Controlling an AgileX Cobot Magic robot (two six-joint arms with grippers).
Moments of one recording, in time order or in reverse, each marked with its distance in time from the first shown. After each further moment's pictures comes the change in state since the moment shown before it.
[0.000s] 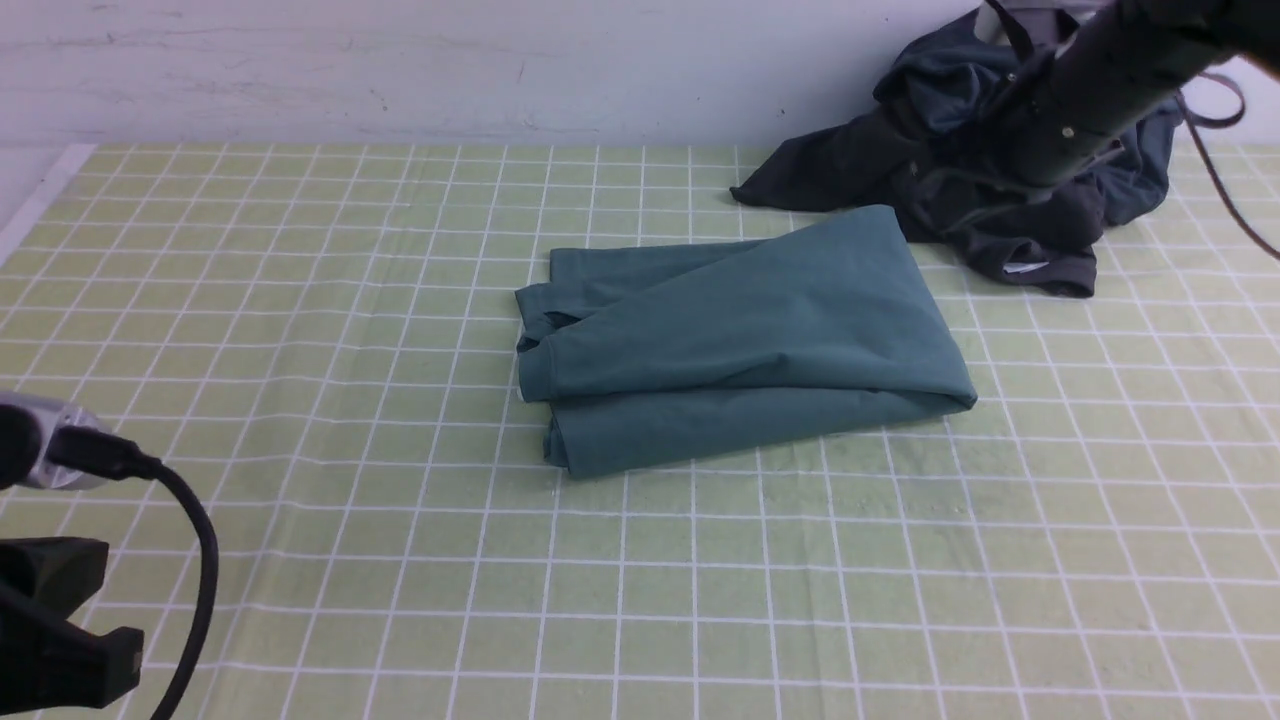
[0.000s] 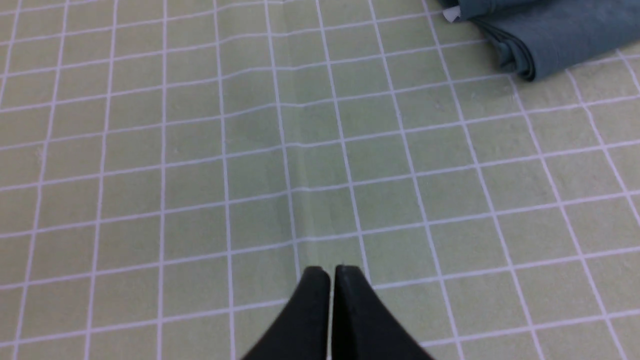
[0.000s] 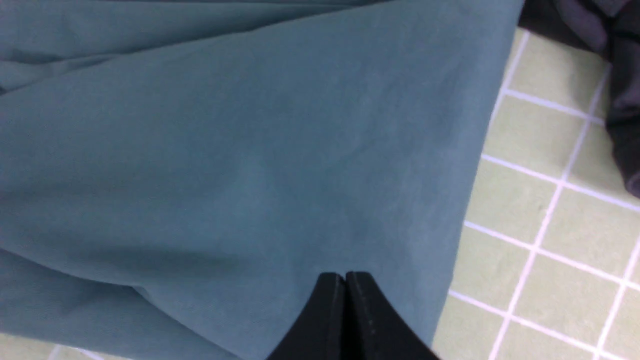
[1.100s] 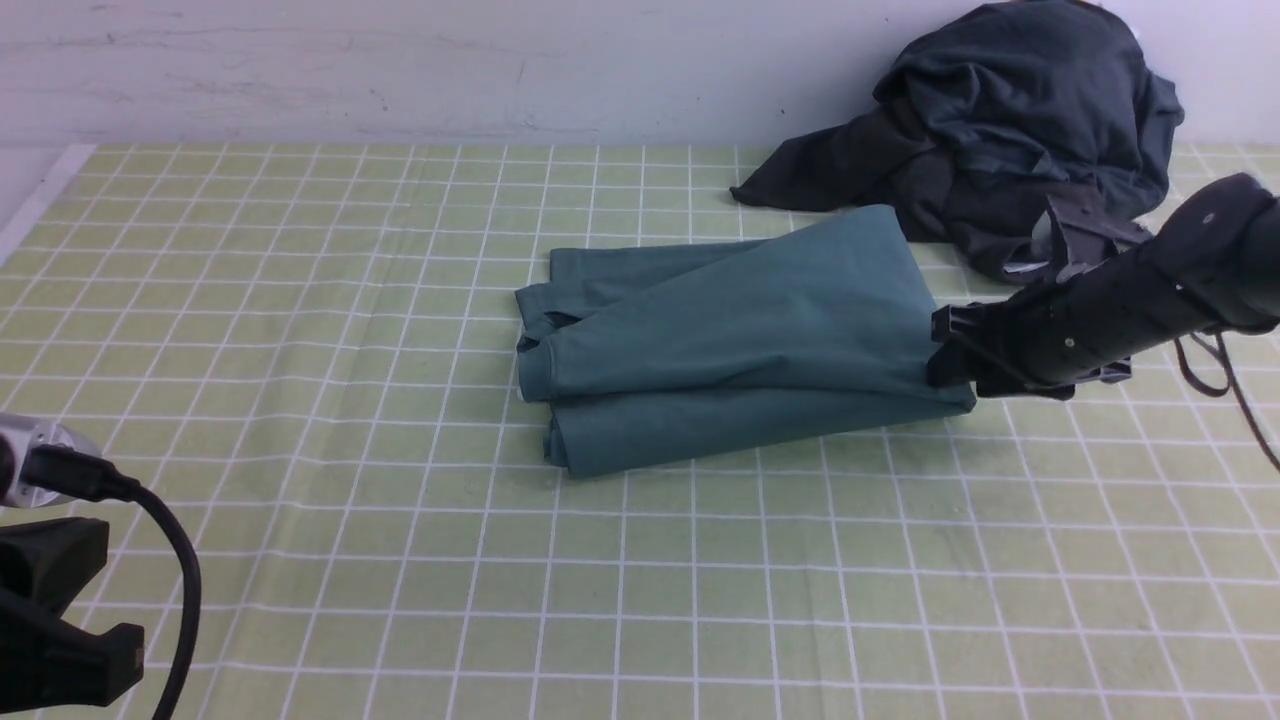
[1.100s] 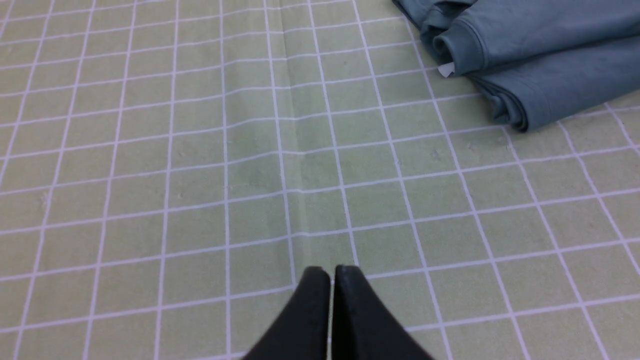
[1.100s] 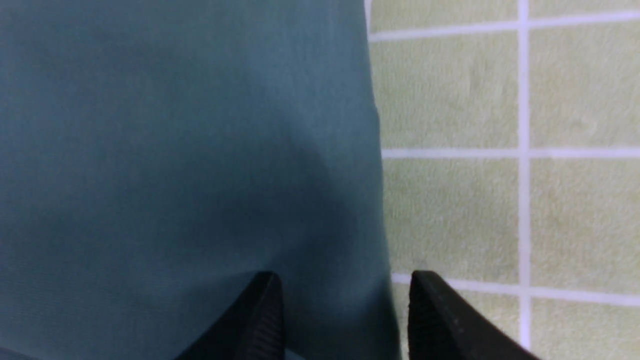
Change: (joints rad) right arm -0.080 0.012 0.509 0.392 -0.427 -0.130; left arm 0.000 -0.040 0.057 0.000 -0.122 -0.007
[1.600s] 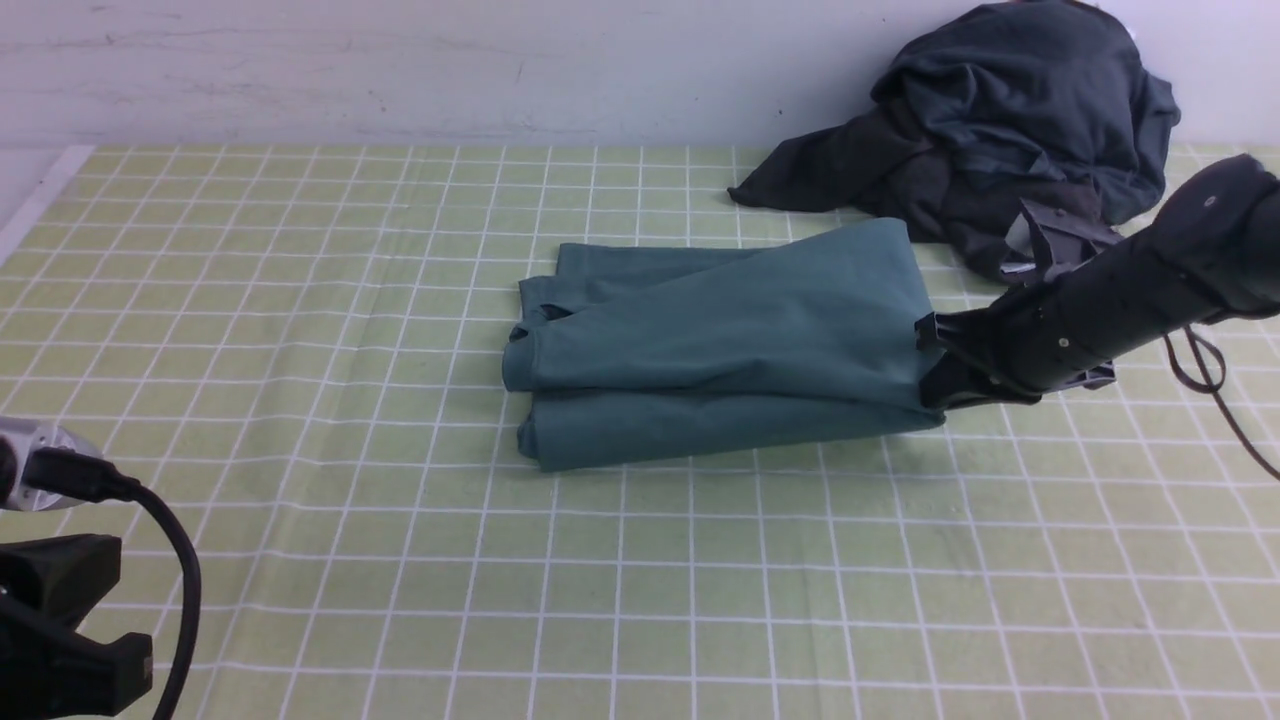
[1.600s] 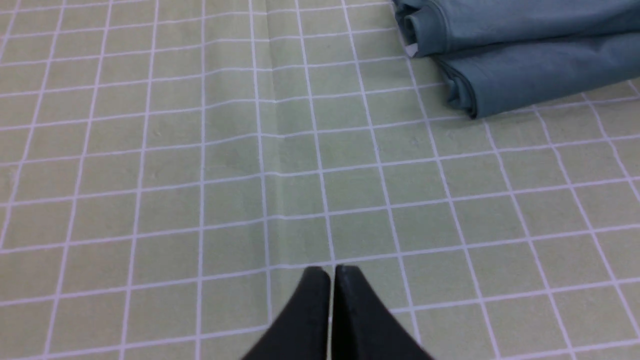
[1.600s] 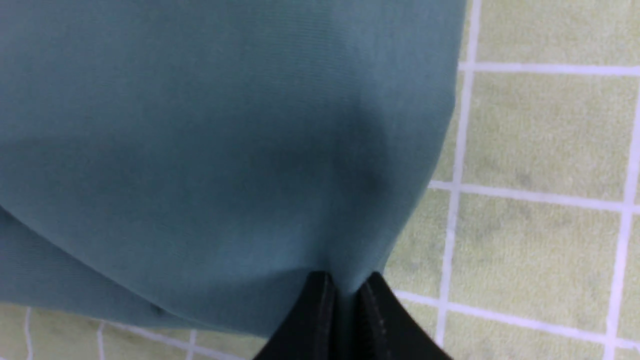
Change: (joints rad) right arm 0.039 -0.070 0.002 -0.042 0.131 0.017; left arm 0.000 -0.001 0.000 -0.061 0.029 0.000
